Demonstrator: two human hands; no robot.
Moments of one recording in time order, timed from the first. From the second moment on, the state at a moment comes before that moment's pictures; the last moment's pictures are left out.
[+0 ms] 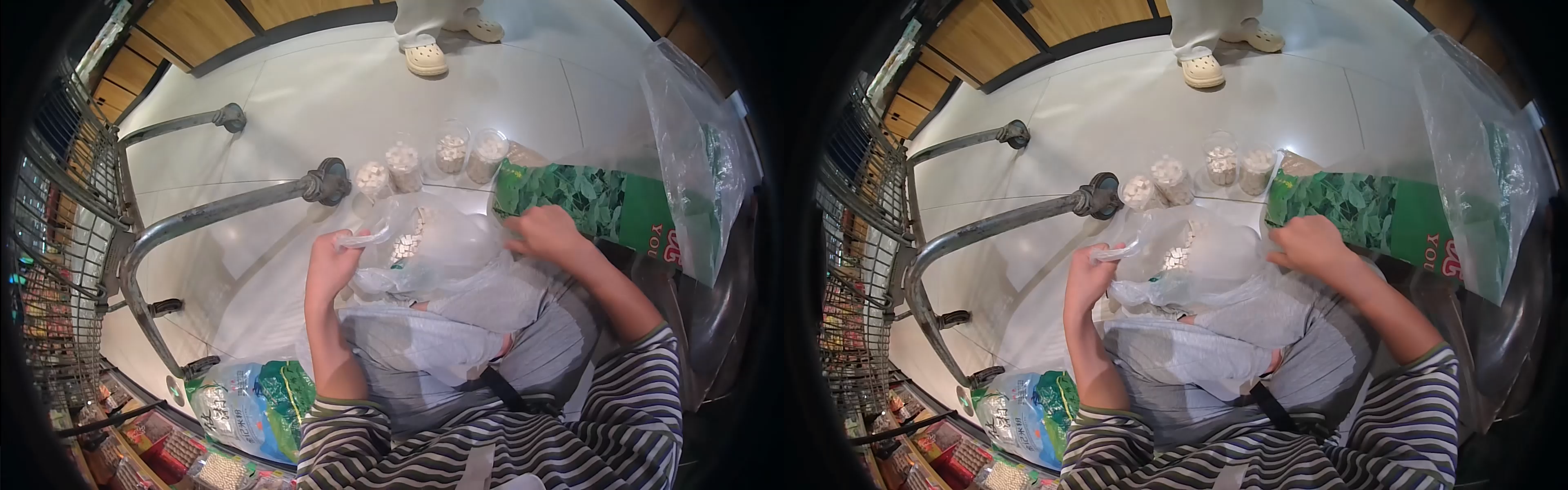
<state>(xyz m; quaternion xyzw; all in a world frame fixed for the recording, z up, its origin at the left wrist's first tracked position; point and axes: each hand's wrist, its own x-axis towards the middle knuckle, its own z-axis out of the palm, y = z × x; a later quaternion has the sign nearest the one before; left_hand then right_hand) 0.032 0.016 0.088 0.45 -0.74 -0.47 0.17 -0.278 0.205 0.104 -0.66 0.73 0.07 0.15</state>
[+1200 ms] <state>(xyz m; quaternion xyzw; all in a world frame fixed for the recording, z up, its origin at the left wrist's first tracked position) 0.010 0.039 0.100 0.31 -0.71 -0.35 0.53 -0.265 0.253 0.274 -0.65 0.75 0.03 0.12</state>
